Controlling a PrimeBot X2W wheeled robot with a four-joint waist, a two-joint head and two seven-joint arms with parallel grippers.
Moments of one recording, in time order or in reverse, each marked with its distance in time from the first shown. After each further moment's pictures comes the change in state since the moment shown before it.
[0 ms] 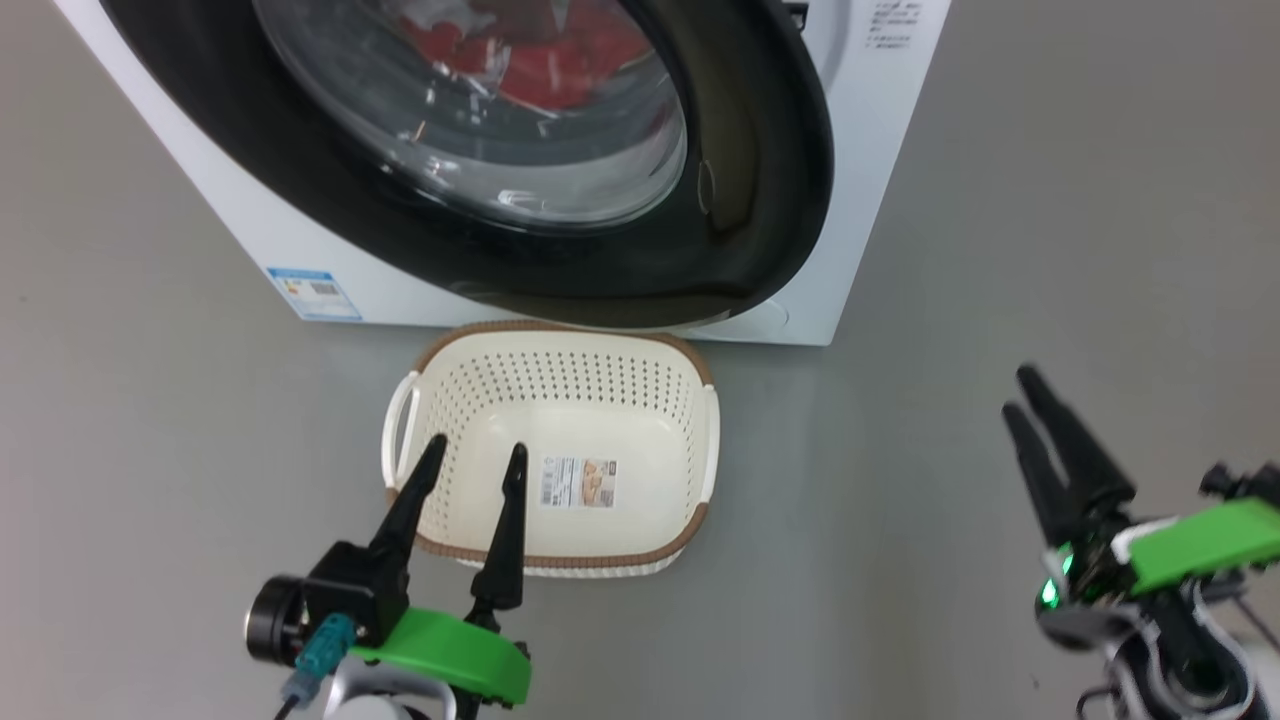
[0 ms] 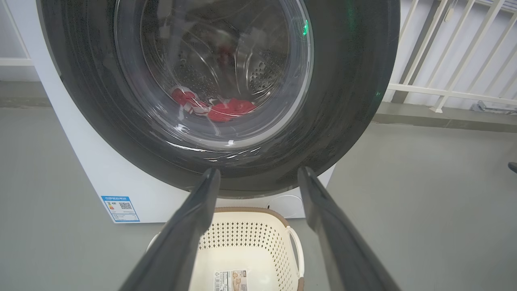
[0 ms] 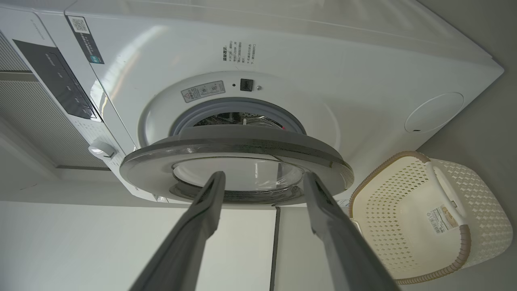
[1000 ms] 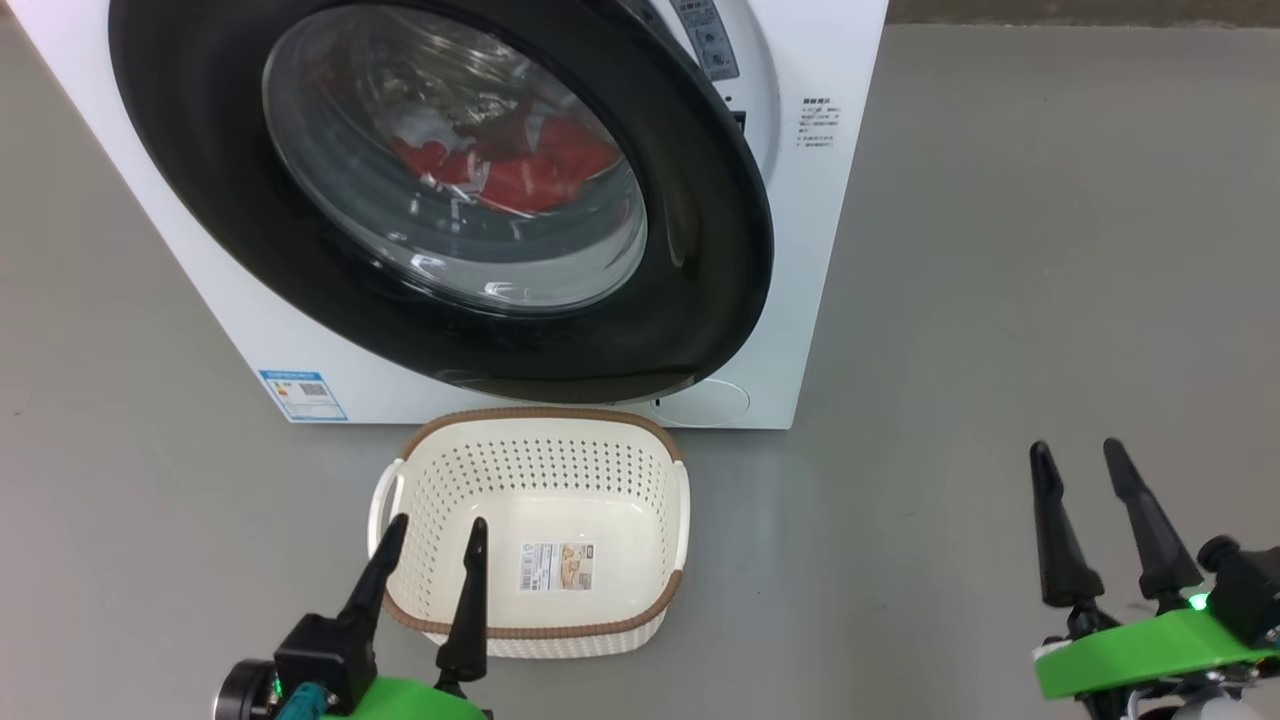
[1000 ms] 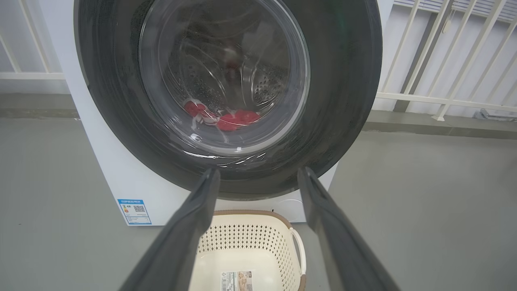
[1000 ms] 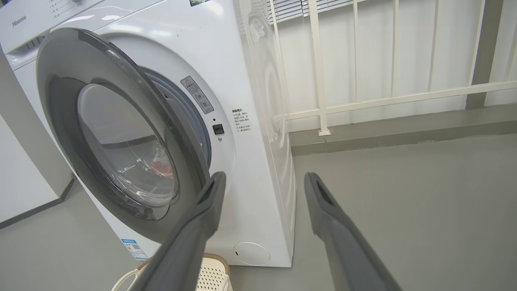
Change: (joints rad) left arm 0.130 0.003 0.074 -0.003 0.027 -0.008 0.000; right arm 0.148 -0.026 0.041 -0.023 -1.192 0.000 -0.527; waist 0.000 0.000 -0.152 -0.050
